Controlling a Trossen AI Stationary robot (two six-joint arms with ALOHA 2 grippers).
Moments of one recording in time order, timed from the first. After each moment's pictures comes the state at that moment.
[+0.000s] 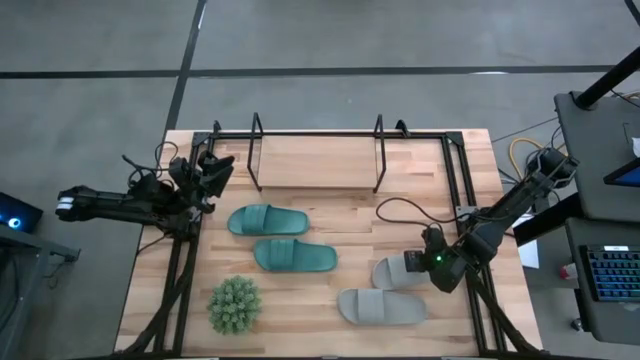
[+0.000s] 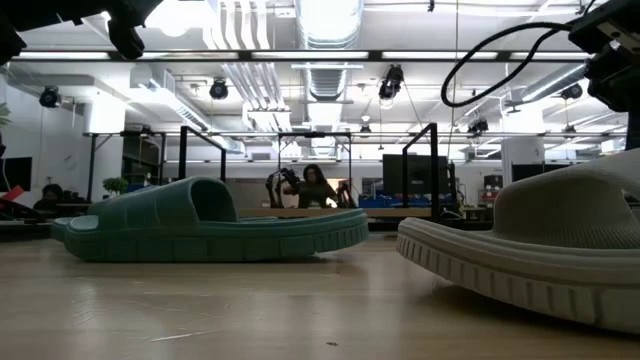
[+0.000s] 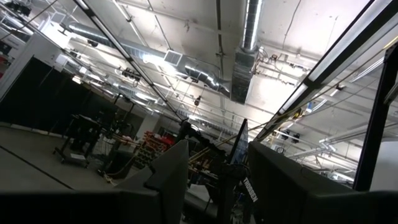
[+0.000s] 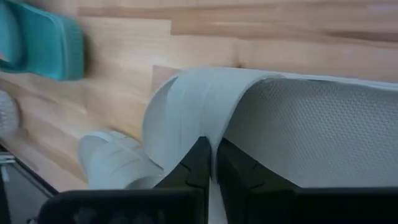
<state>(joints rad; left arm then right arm) -0.03 0.48 0.26 0.77 -0.37 -0.26 0.77 1.15 0.61 -0.61 0.41 2.15</state>
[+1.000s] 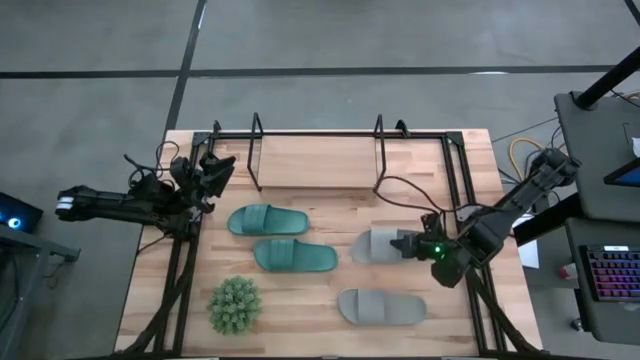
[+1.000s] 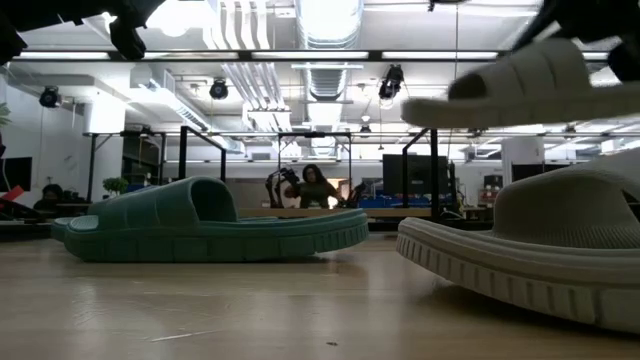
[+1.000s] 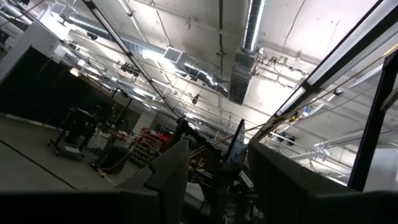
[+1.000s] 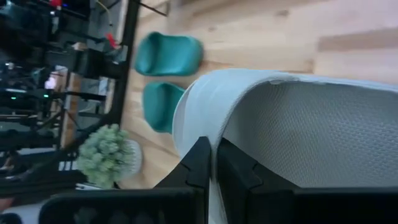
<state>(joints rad) -0.03 0.49 0.26 0.77 -0.37 -0.31 0.70 1.13 0.83 -0.62 0.79 1.95</state>
